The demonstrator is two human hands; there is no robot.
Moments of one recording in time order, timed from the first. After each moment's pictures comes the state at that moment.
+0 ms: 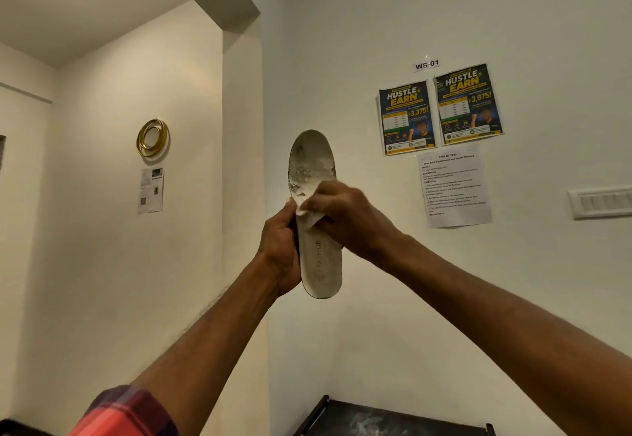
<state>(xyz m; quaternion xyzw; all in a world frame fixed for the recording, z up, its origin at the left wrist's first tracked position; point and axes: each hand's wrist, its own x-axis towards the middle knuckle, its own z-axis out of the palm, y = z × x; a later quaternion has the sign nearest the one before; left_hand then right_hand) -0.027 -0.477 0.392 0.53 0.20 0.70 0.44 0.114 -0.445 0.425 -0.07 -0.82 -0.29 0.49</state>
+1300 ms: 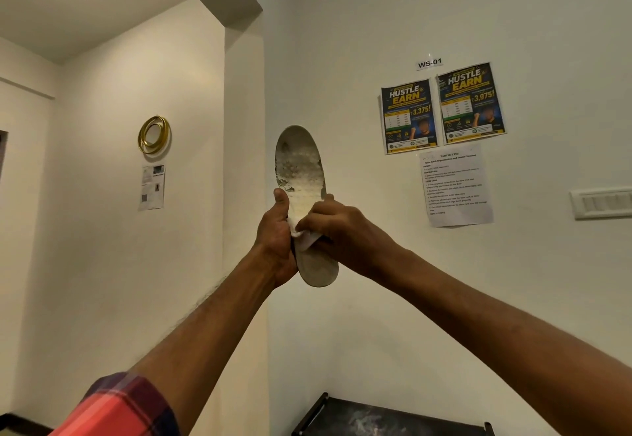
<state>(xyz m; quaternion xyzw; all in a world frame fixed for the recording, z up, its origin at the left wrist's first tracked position) -0.036 -0.468 0.399 0.52 0.17 0.70 0.46 0.108 -0.440 0.403 -0.02 -0.84 -0.27 0.46</state>
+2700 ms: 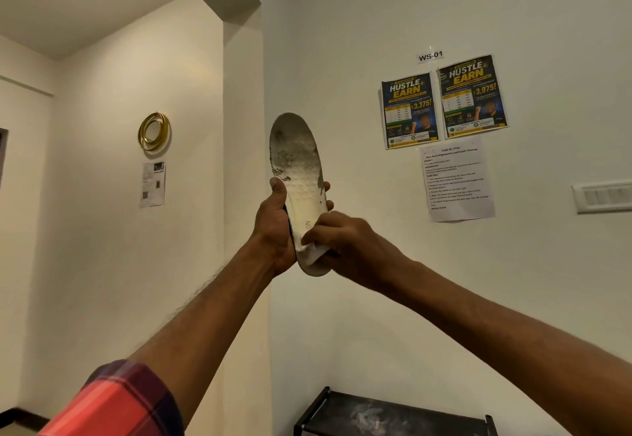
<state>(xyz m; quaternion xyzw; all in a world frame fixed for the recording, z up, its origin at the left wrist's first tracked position) -0.037 -0.467 0.409 0.53 0.16 0.70 0.46 0.115 -0.437 0.379 -0.02 -0.86 -0.24 0.45</state>
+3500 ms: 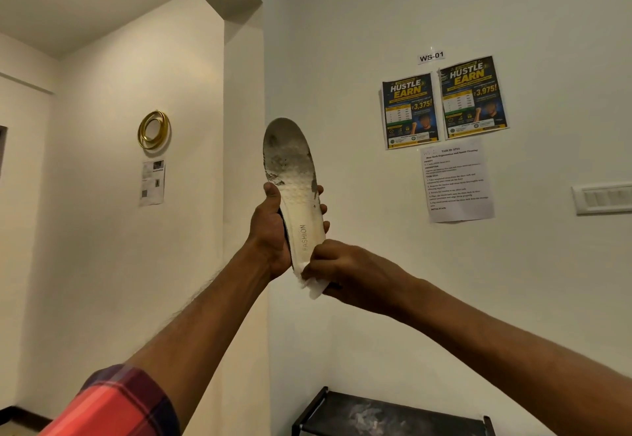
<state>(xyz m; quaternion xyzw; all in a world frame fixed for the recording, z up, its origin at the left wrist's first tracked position) -0.042 -0.466 0.402 0.53 0.19 0.71 0.43 0.124 -0.439 0.353 -0.01 -0.88 -0.30 0.36</state>
